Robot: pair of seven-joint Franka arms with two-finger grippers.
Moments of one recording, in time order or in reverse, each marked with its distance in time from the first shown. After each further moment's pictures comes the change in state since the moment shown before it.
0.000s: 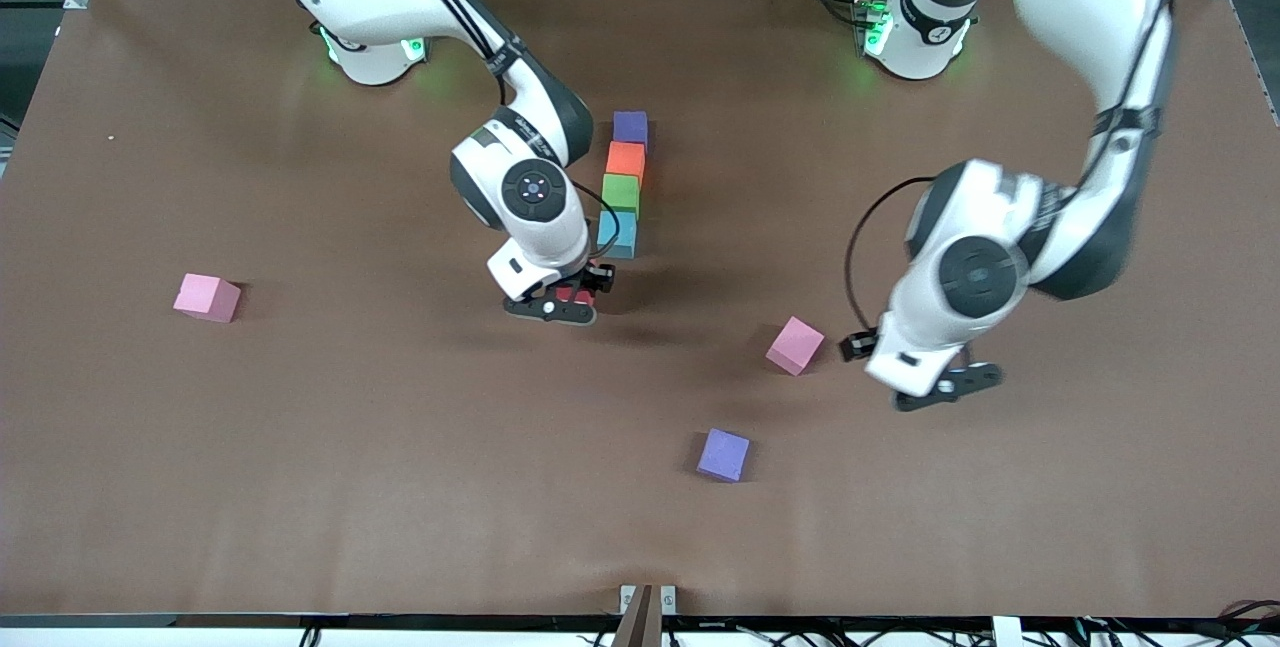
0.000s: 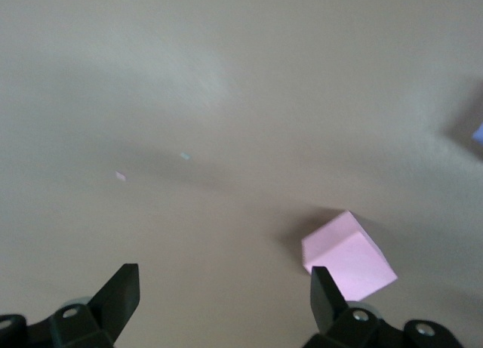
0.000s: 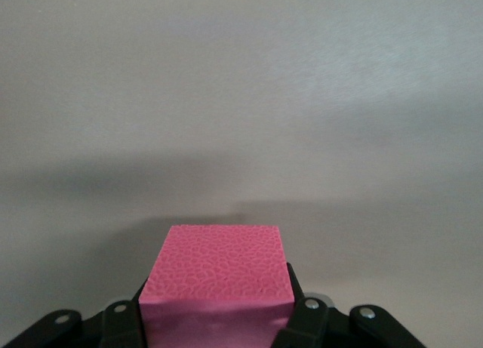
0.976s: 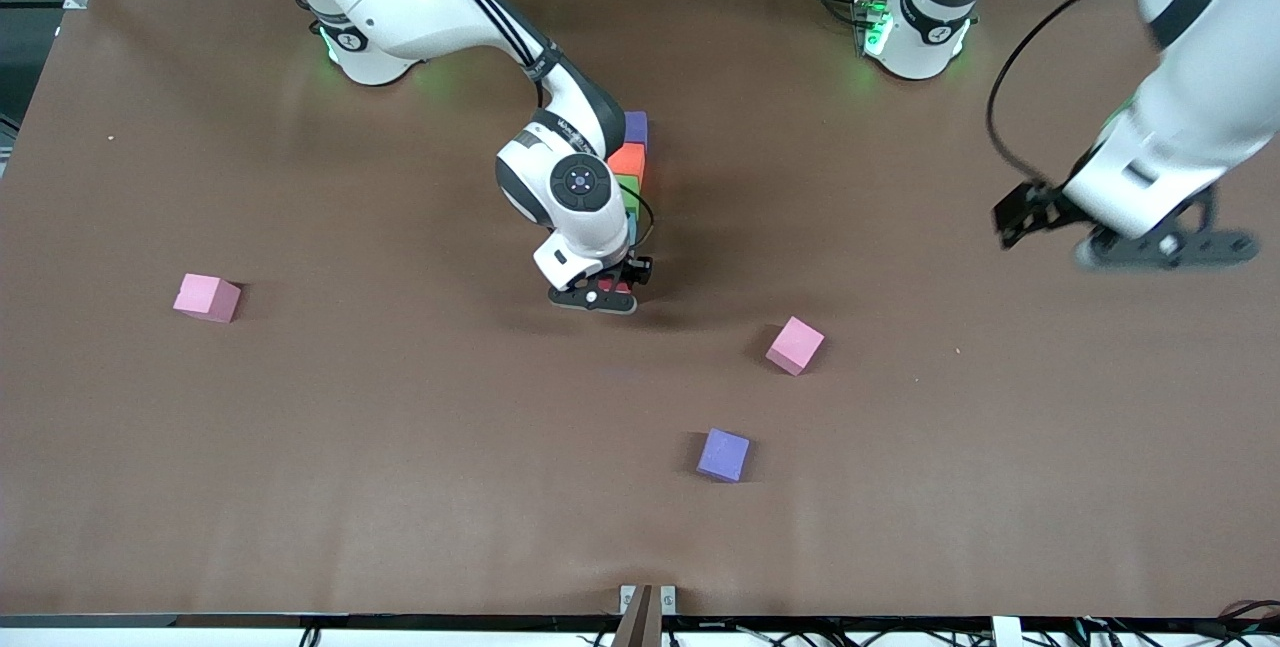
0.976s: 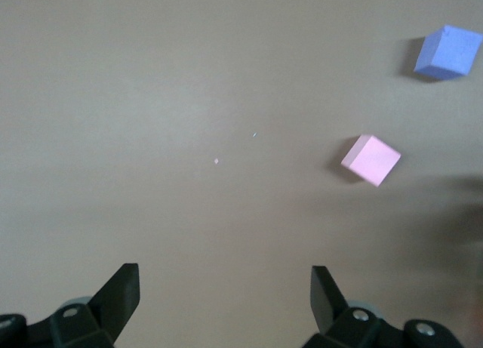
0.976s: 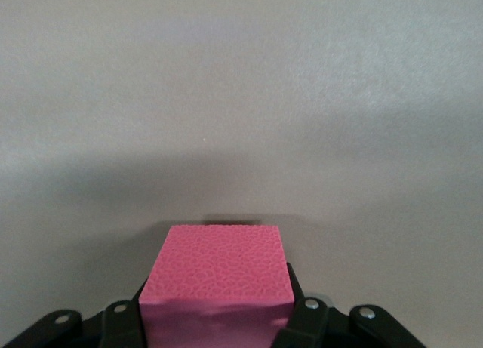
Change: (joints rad) left arm 0.107 -0.430 0.044 -0.073 -0.130 -0.242 0.503; right arm 0.074 0.066 0.000 0.029 0.000 0.039 0.041
